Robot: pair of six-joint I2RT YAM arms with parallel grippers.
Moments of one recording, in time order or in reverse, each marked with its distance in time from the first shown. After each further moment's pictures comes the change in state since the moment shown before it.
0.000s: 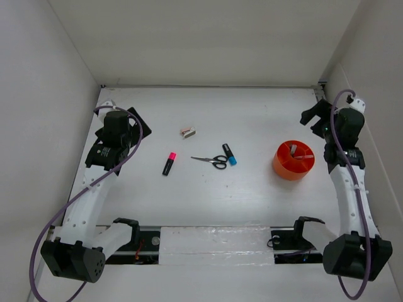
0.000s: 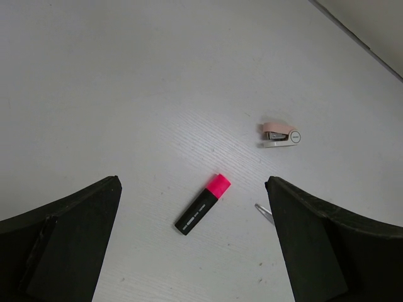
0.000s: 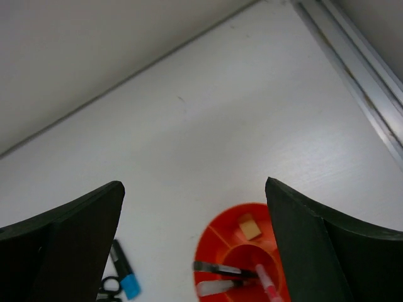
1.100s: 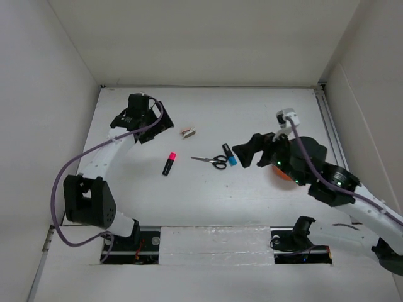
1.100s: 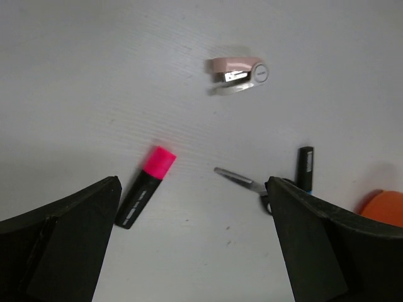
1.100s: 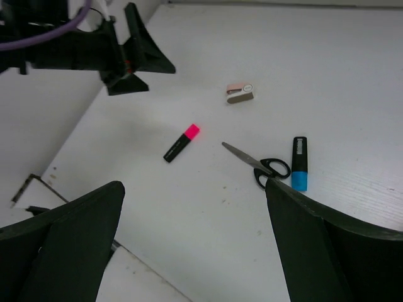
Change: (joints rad) left arm -0.017 0.404 0.121 0.042 0.348 0.013; right arm 1.157 -0.127 0.193 -0.234 0.380 0.009
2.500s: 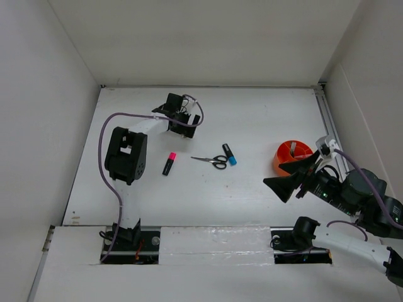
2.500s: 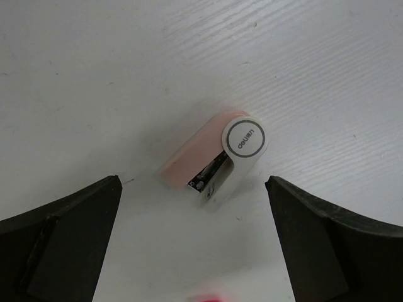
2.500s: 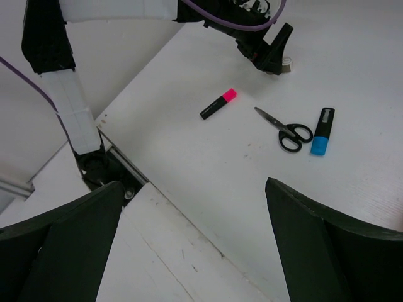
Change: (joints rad) left arm -0.158 0.624 0.312 0.222 0.037 0.701; right arm 0.081 -0.439 -0.044 -0.275 -0.127 -0.008
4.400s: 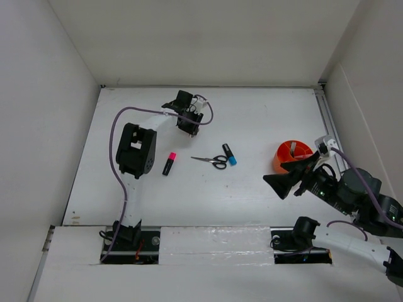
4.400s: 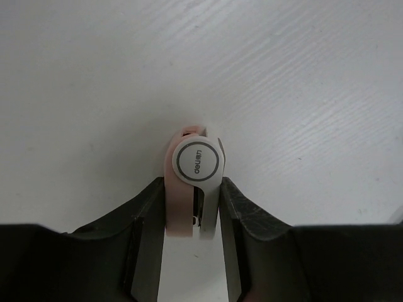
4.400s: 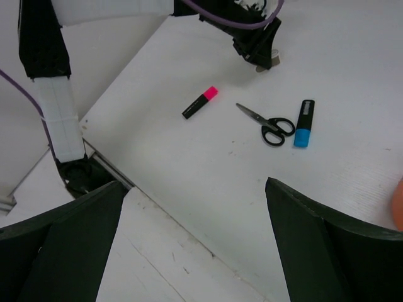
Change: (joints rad) left arm -0.028 0.155 0.202 -0.110 0.129 0.055; right arm 0.000 0.011 -0.012 -0.019 0.056 0.011
